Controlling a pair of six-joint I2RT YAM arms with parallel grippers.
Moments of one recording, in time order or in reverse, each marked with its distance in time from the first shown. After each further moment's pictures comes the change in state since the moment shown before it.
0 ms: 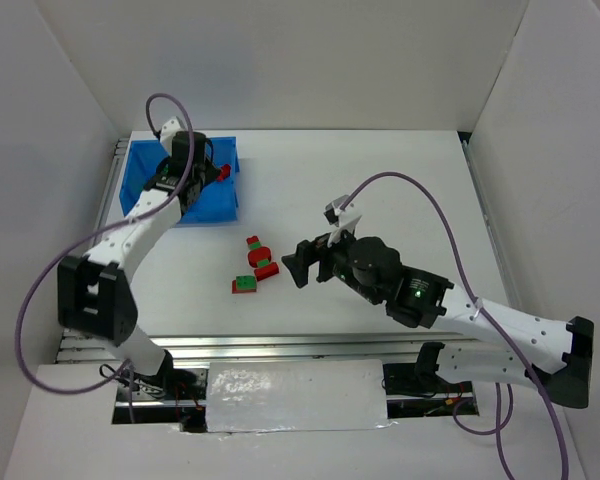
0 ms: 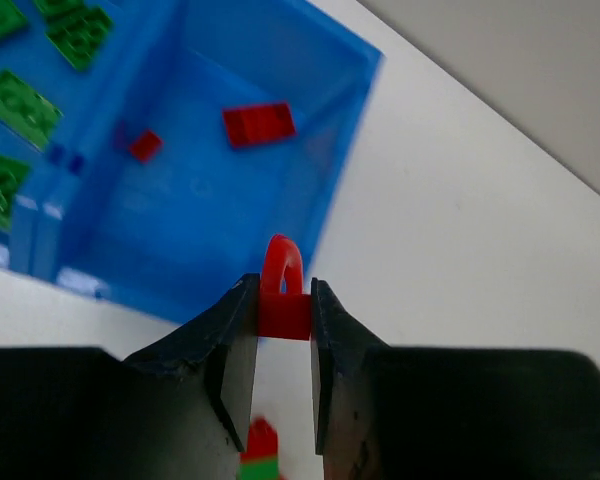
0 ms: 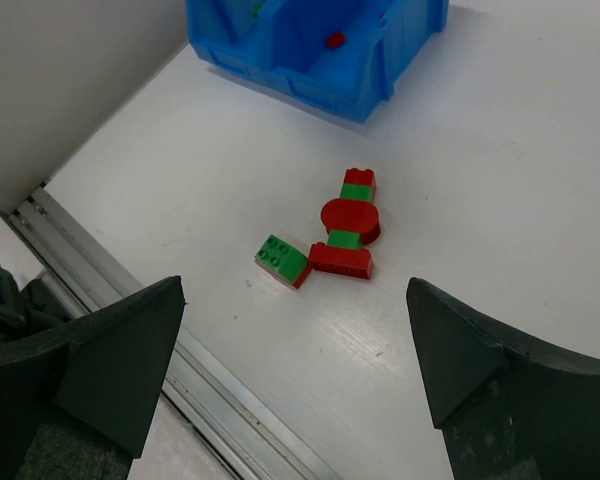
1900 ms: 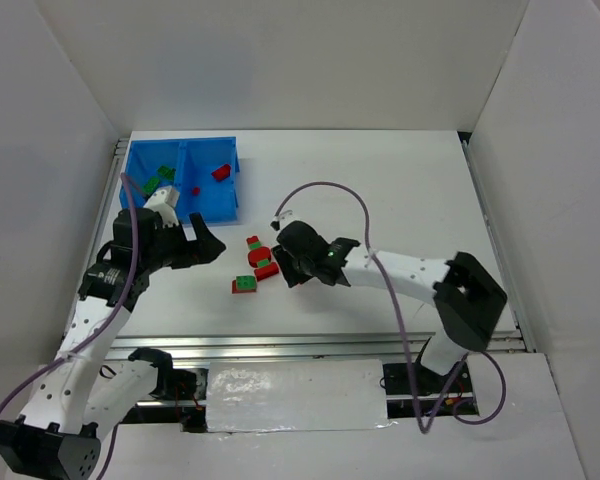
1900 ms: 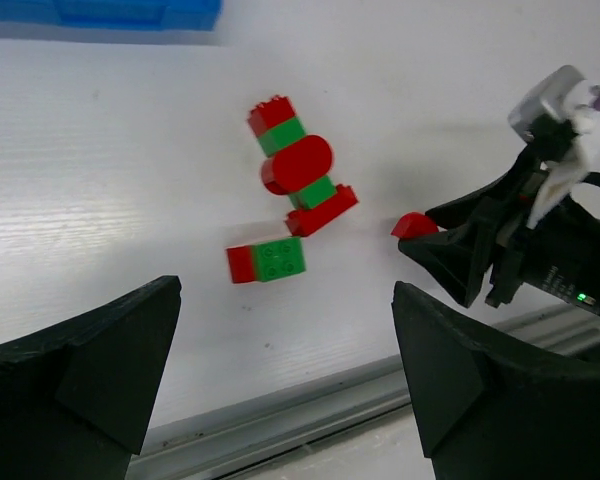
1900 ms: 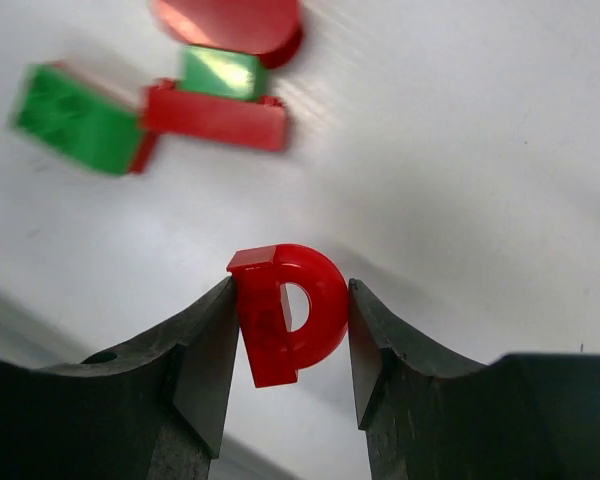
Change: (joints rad) left arm 0.098 -0.661 -0.369 -0.380 0.512 0.335; right arm -0.174 0.691 0.202 -0.226 -0.188 -0.009
